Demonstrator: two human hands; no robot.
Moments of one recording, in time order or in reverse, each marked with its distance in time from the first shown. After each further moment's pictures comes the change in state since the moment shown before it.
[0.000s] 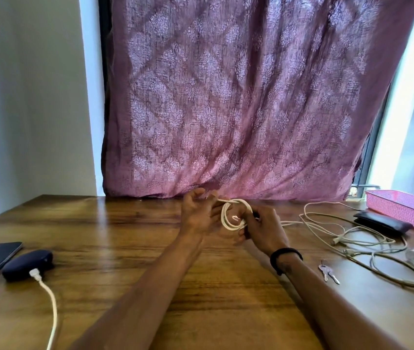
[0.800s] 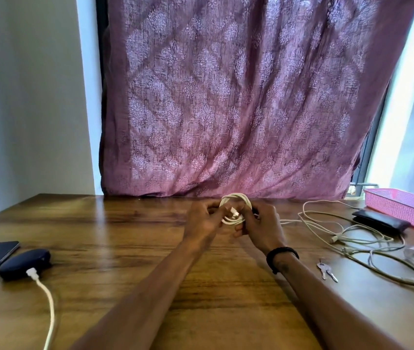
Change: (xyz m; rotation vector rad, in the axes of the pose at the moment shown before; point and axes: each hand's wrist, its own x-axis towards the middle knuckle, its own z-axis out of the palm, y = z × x) left_hand -0.011 -0.010 -0.004 0.556 -0.202 0.272; right_hand 0.001 0.002 0.003 0.074 0.050 -0.047
